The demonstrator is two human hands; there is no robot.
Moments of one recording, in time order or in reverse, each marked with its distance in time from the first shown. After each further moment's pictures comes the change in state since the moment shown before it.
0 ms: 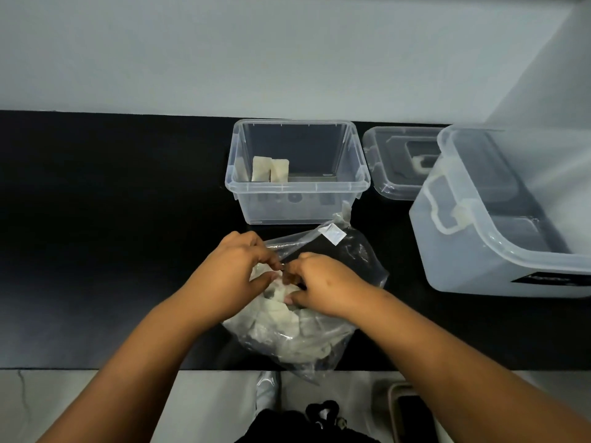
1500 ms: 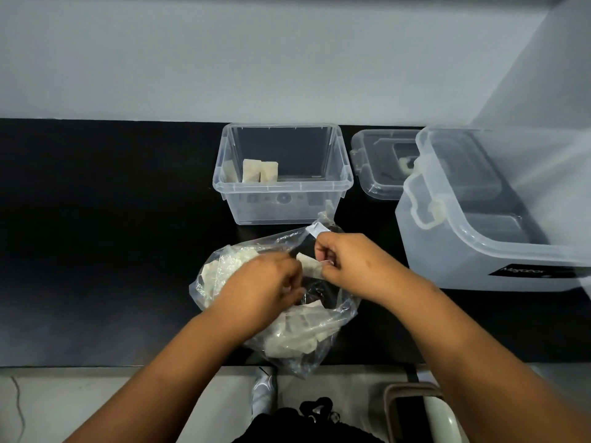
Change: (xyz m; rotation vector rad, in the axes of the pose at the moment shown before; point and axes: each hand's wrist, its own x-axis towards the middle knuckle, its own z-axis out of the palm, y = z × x) left_hand 0.007 0.039 0.041 0.016 -0.003 0.143; right_hand -0.043 0.035 -0.038 0.124 0.223 0.032
